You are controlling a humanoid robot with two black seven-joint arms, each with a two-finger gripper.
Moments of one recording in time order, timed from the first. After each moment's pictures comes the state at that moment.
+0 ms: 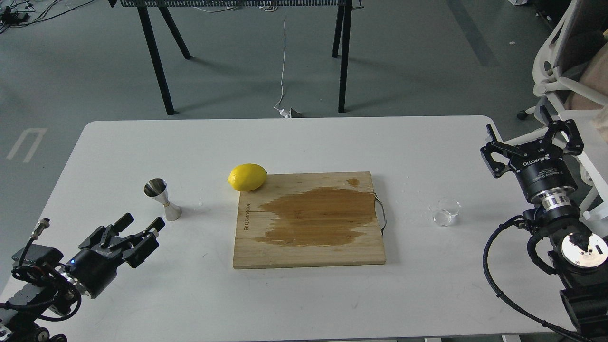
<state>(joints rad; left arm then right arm) 0.01 0.61 -0.90 -1.09 1.84 0.43 -0.49 0.25 -0.34 1.36 0.98 0.13 0.49 0.06</state>
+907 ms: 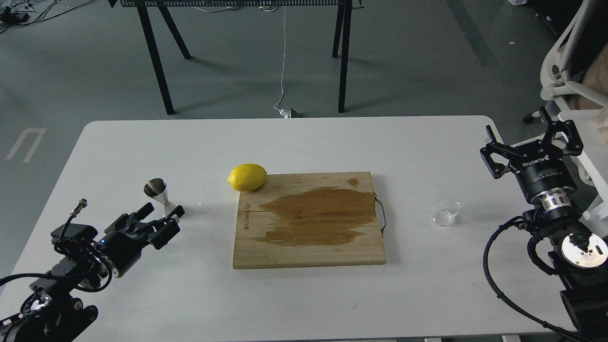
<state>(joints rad) -0.22 0.47 -0.77 -0.83 1.82 0.38 -0.49 0.25 -0.34 1.35 0.98 0.13 0.49 0.06</state>
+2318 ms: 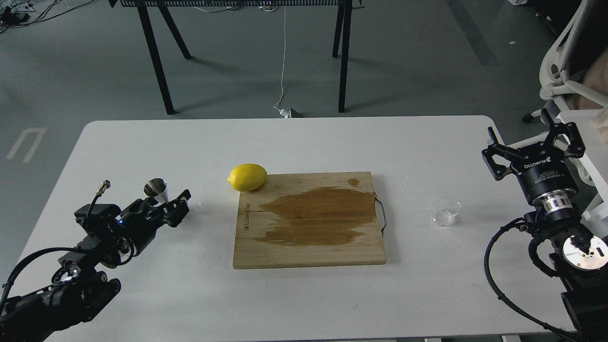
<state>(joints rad) -0.40 0.31 -0.72 -0.51 1.82 0.37 -0.49 0.24 -0.34 1.36 0.98 0.13 0.49 0.06</state>
